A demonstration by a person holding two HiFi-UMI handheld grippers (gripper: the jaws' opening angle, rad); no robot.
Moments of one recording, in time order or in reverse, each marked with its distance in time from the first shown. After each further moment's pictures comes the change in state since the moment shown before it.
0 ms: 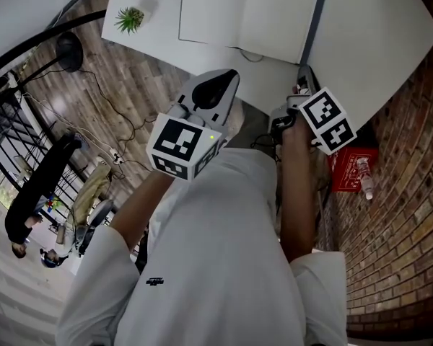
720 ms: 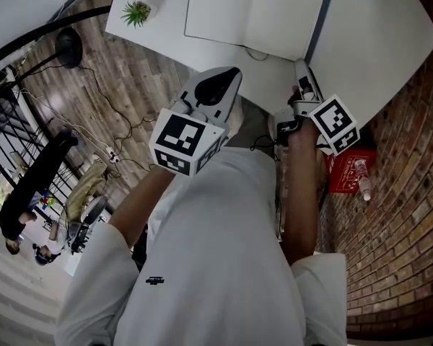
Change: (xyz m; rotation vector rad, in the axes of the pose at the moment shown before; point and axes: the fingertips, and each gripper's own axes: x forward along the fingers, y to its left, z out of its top) left arm -0.008 0.005 -0.006 -0.002 -0.007 0.005; right arm -0.005 0.029 -0.009 0.119 0.038 0.241
